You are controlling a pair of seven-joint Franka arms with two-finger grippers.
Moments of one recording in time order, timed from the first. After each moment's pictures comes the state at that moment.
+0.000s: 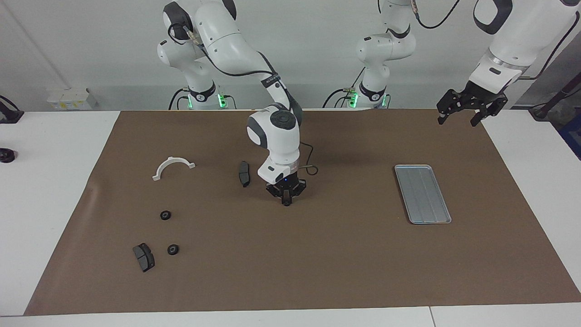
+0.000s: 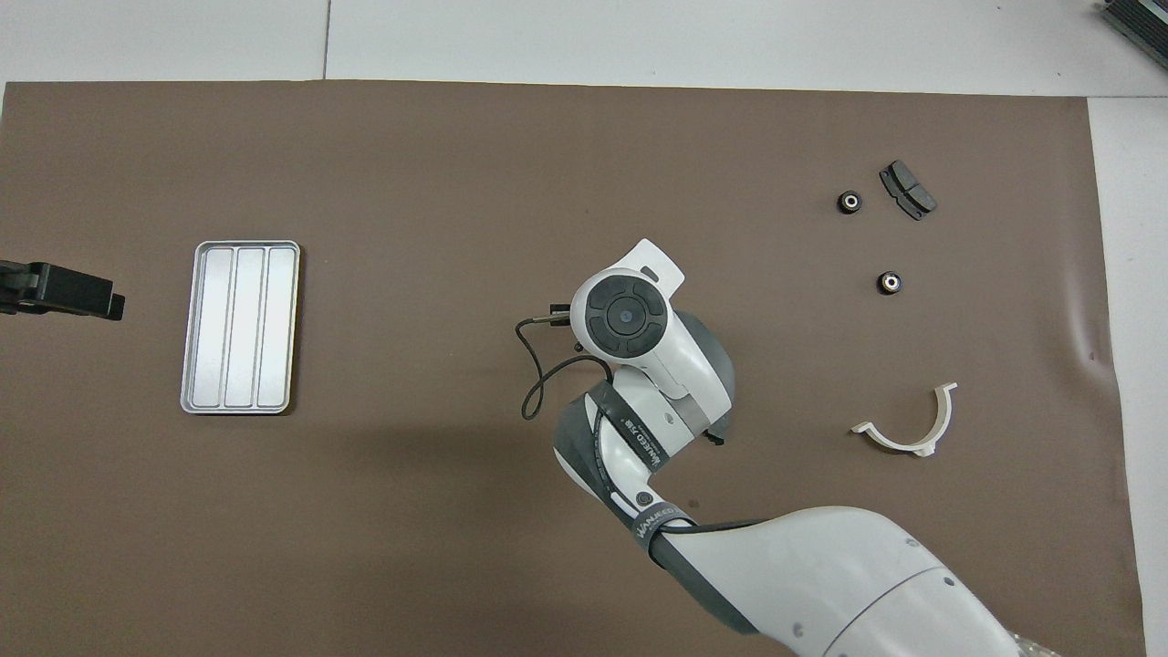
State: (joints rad) left arm 0.11 -0.04 -0.11 -1.61 -0.04 1.57 0.13; right arm 0.58 0.53 -0.02 -1.74 -0.12 2.43 0.65
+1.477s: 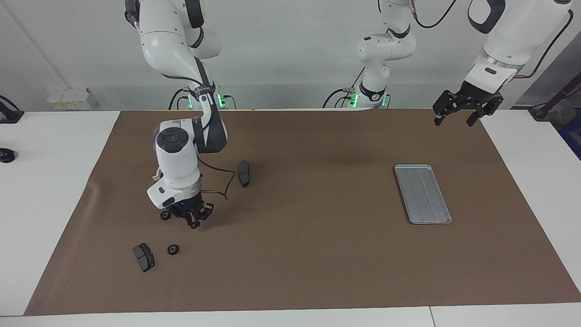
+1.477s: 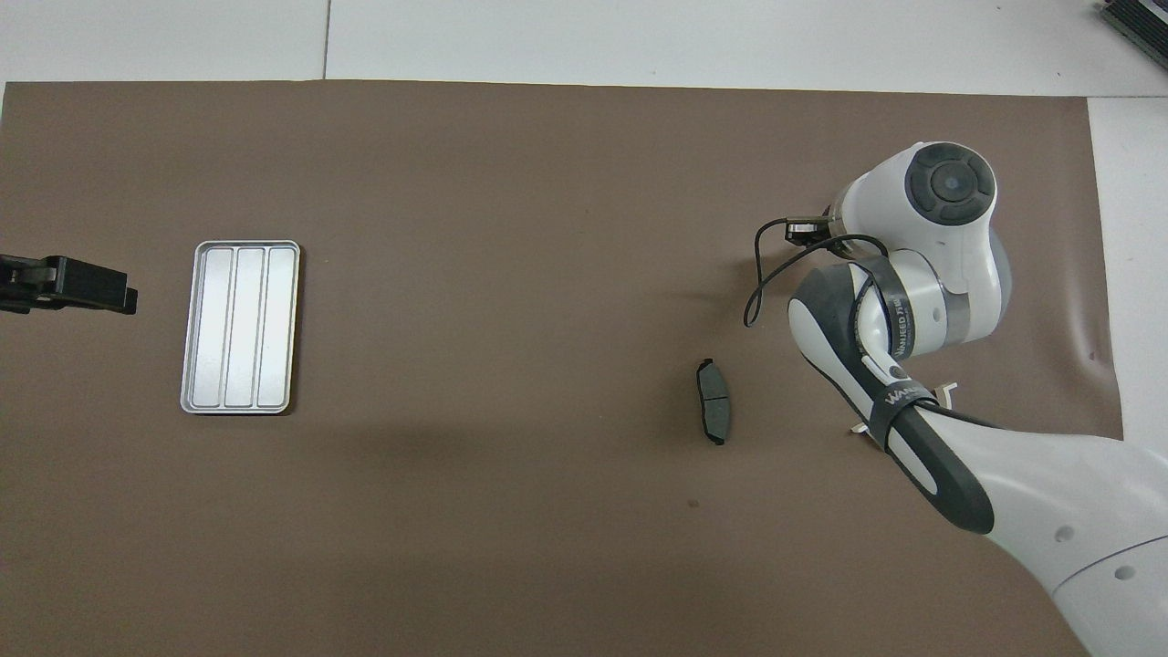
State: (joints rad) left arm 0.10 -0.05 -0.11 -1.64 -0.04 1.61 0.06; right arm 0.16 0.44 -0.03 -1.76 -0.13 2.34 0.34
